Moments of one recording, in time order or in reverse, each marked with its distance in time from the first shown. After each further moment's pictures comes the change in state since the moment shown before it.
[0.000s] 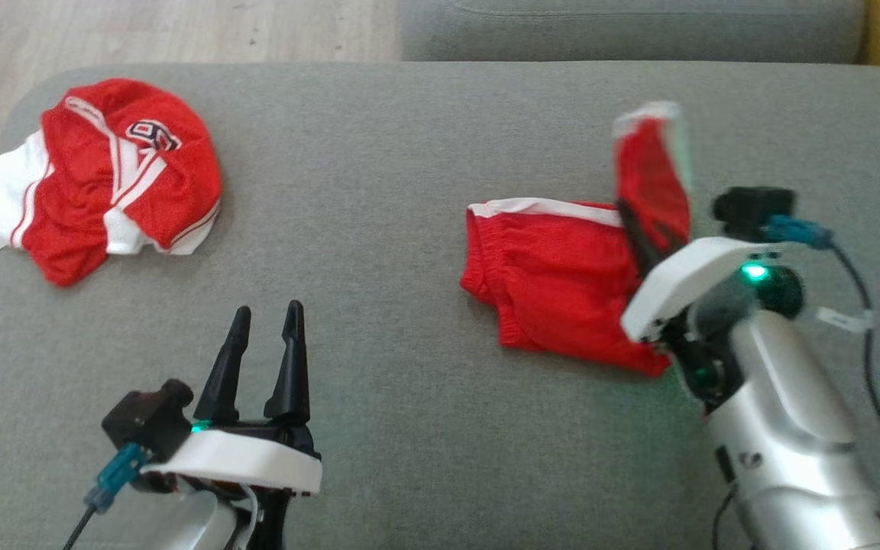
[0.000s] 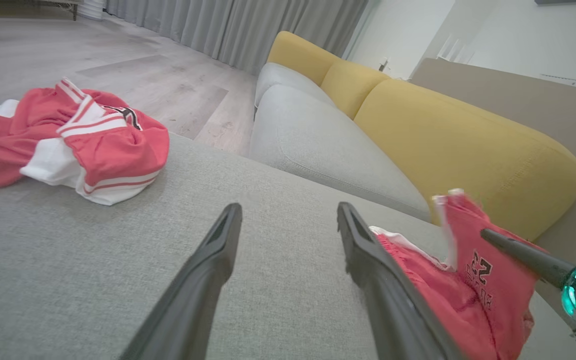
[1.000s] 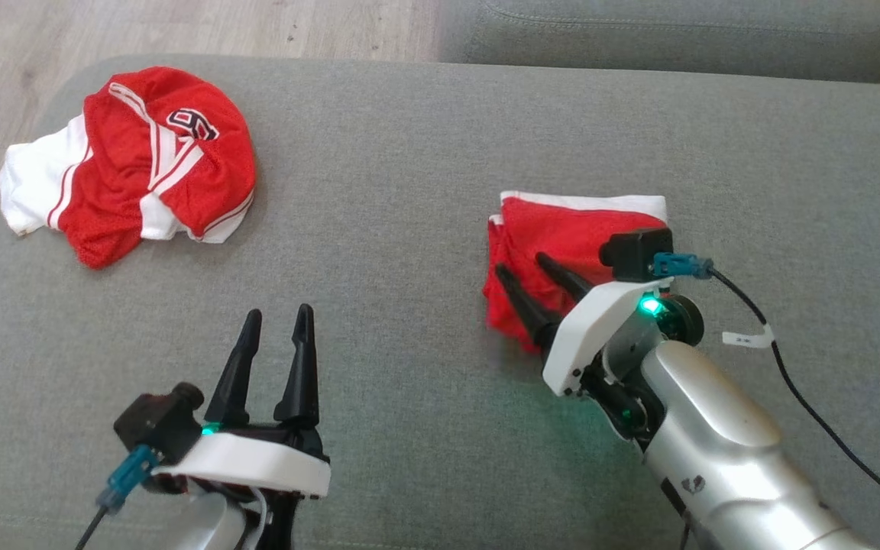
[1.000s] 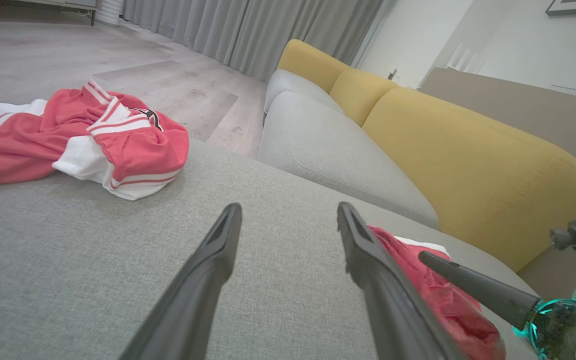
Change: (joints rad) left arm 0.004 -0.037 0.015 0.033 0.028 -0.034 0.000; right arm -0.057 0.001 0.393 0.144 0.217 0.000 -0.079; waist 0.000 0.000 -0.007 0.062
